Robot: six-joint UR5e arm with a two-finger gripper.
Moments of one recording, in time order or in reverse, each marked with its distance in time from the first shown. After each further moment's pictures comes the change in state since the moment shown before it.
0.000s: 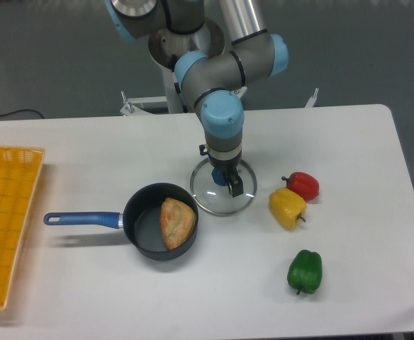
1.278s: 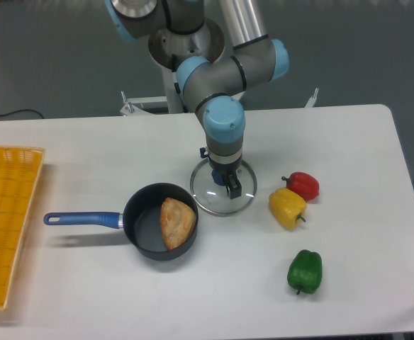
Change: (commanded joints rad) arm 0.009 -0.002 -0.009 0.003 -0.015 0.051
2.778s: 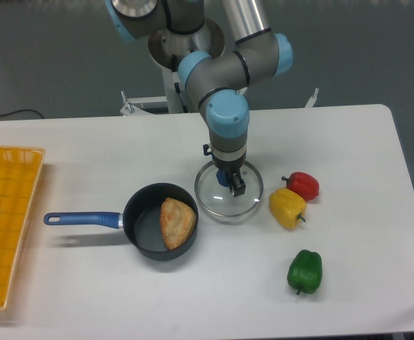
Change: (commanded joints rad) arm 0.005 0.040 0.093 -0.130 0.017 0.003
